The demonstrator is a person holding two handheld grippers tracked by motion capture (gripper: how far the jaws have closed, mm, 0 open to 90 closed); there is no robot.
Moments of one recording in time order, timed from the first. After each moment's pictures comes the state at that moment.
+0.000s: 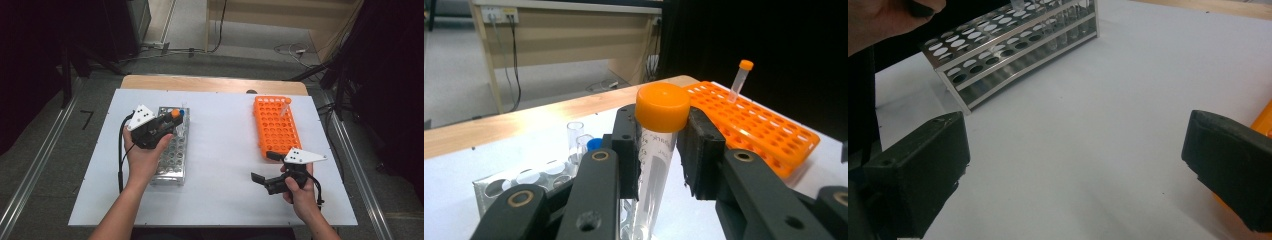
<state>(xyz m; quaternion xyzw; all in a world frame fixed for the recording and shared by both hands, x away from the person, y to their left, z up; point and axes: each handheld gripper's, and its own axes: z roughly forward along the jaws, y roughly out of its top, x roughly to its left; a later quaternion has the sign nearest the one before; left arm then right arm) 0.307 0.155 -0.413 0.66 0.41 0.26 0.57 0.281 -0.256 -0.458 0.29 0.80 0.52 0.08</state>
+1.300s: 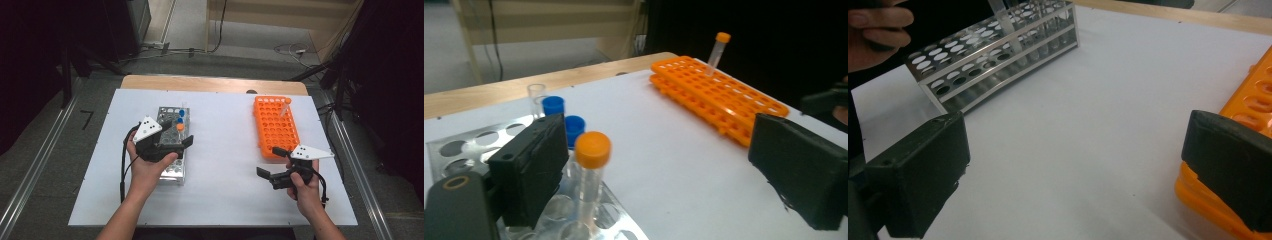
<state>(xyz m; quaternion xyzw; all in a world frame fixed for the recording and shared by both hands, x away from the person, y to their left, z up) 0.273 0.141 -0.418 0.69 0.40 0.21 0.56 0.290 -0.269 -0.450 0.31 0.79 0.52 0.10</state>
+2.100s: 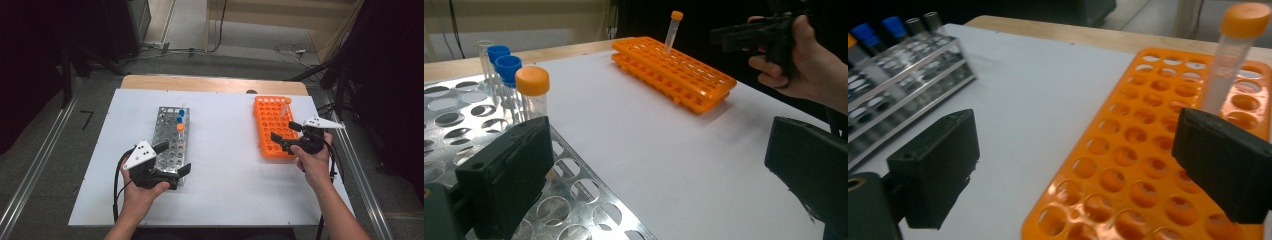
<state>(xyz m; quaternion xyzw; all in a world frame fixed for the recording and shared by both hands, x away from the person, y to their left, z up) 0.225 0.145 -0.436 0.71 0.38 0.18 0.57 0.369 -0.299 -0.431 0.41 0.75 0.49 0.17</state>
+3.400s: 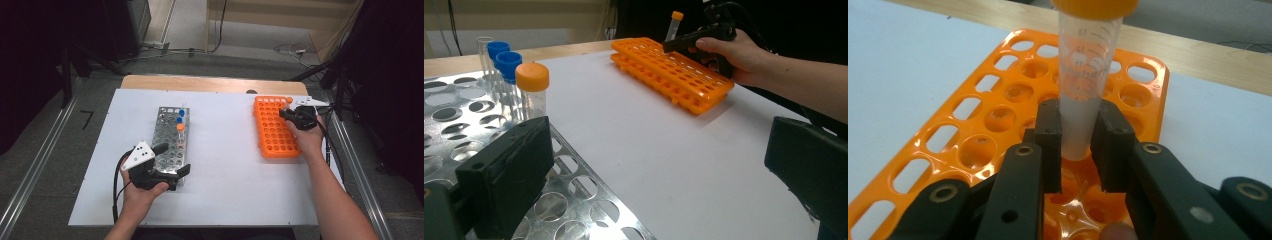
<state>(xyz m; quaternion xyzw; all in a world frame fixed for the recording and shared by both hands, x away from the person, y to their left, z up) 0.226 0.145 -0.438 0.70 0.38 0.17 0.58 0.465 -0.313 -0.463 0.45 0.76 0.40 0.24</state>
